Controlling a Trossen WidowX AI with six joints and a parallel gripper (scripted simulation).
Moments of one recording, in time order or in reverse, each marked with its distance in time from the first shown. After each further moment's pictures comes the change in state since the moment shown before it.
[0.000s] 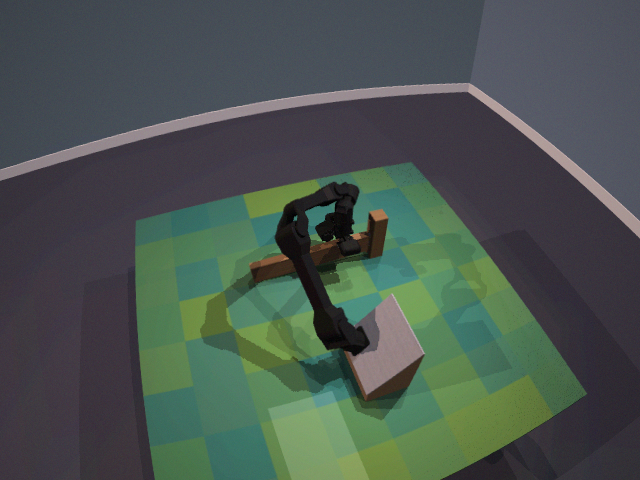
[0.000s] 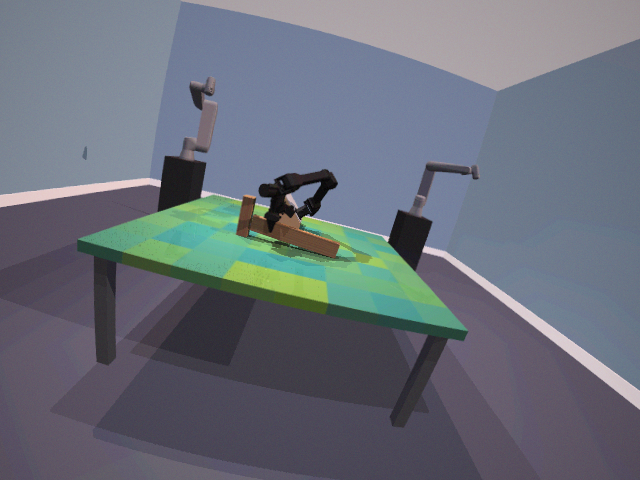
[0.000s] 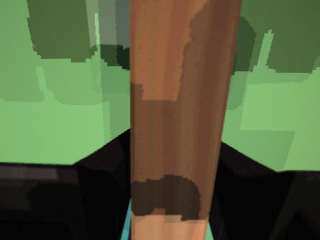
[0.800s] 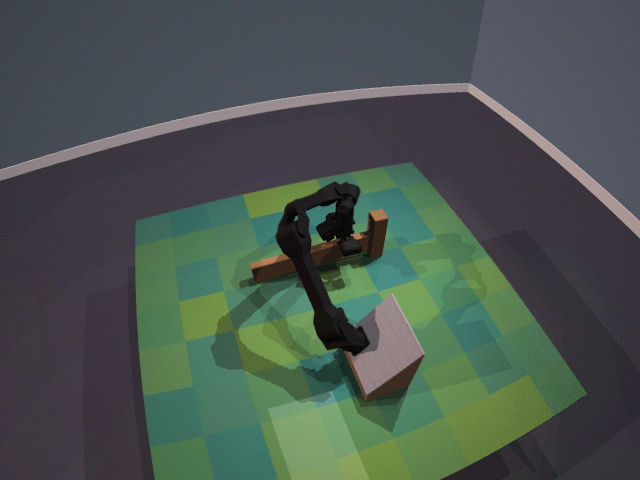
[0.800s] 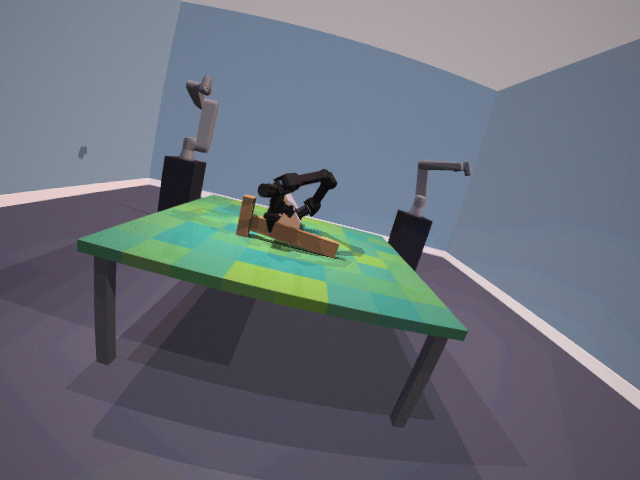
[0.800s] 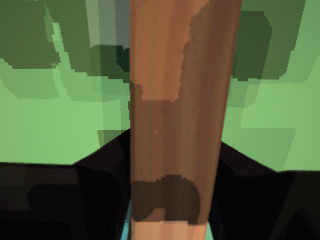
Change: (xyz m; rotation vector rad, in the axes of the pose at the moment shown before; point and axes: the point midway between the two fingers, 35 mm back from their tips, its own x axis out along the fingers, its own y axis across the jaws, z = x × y) arm 0.000 0.000 -0.003 -0.001 -0.001 0.000
